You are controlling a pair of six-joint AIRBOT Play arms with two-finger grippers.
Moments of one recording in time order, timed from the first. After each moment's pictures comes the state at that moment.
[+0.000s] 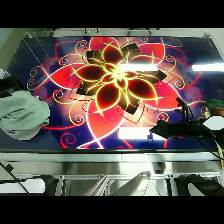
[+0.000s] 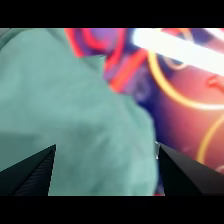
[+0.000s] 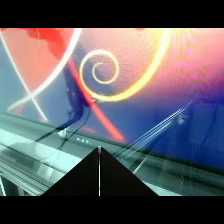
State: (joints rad) left arm 0.42 -1.55 1.54 1.44 -1.31 -1.42; right arm 0.02 -0.89 0.49 -0.75 1.06 1.38
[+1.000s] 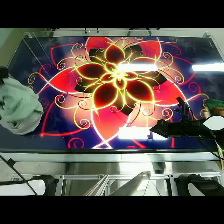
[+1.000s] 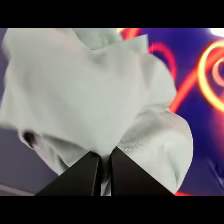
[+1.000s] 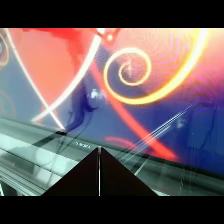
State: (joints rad) left arm 0.27 -1.49 1.86 1.70 -1.52 -1.40; right arm 0.02 -0.89 0.49 -0.75 1.04 1.38
